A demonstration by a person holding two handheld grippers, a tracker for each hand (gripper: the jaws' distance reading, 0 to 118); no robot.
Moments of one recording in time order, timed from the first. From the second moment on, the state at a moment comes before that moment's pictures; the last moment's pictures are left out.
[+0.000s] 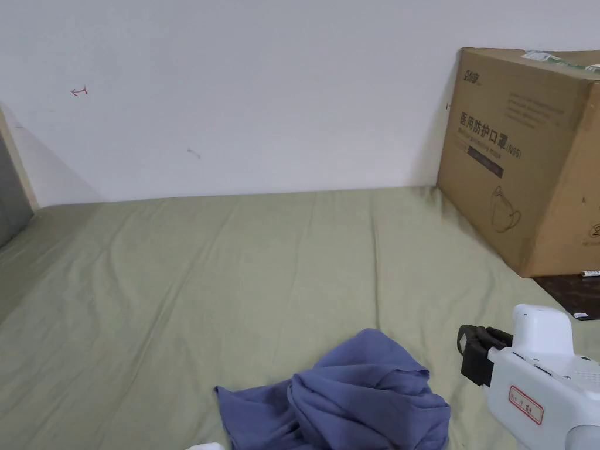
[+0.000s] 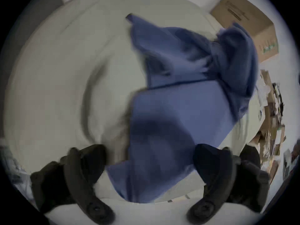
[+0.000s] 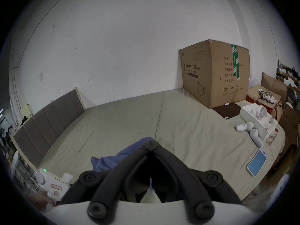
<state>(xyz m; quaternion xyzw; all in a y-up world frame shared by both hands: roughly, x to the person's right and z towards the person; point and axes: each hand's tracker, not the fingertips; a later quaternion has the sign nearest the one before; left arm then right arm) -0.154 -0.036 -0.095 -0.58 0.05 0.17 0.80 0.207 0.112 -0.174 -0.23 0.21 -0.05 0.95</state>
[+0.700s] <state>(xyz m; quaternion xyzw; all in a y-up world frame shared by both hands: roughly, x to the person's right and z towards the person) -0.248 0.071 -0.020 -0.37 0.11 0.24 0.89 0.182 -0.013 -0.292 -0.50 0.24 0.07 0.83</state>
